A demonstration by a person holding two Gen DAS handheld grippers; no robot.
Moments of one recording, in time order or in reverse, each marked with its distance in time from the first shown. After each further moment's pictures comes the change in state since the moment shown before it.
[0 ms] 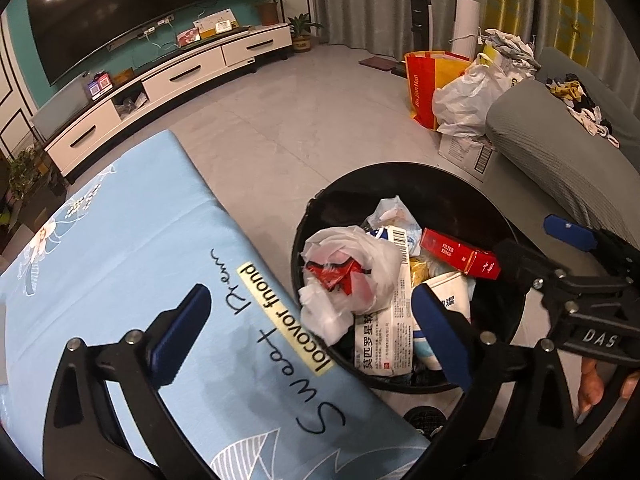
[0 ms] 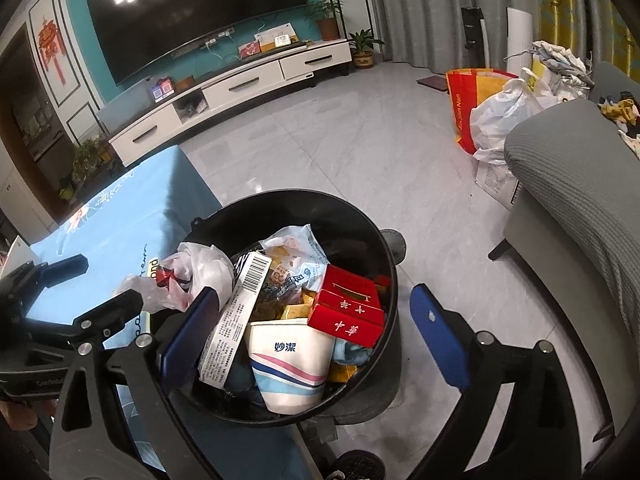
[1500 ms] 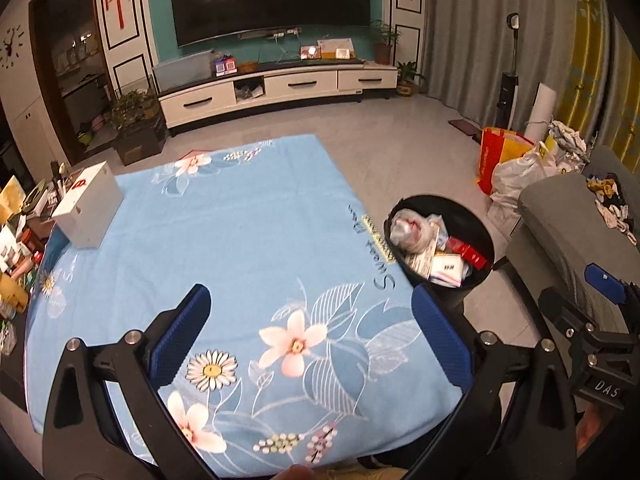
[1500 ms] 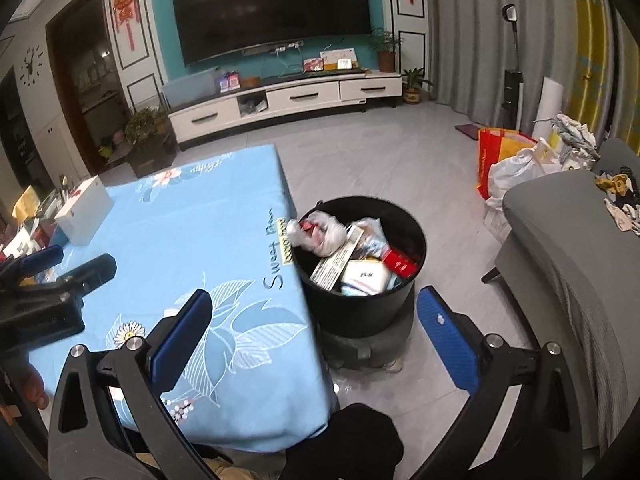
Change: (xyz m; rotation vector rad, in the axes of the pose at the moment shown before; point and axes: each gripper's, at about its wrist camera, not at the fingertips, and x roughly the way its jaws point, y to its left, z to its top) left arm -0.255 0.043 -0.104 -0.334 -0.092 0.222; right arm -0.198 0.099 -0.055 -0.220 -0.042 0.060
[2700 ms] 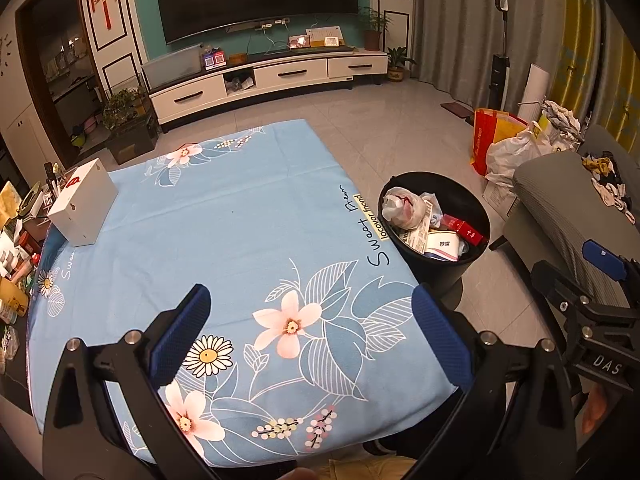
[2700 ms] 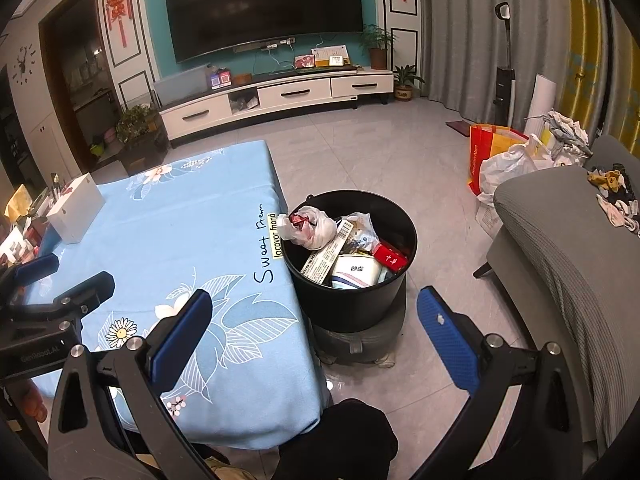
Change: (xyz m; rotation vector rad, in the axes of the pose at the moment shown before) left arm -0.001 -0.011 -0.014 0.042 0.030 -0.014; right arm -0.005 -0.005 -0.004 0.007 -0.002 -0.040
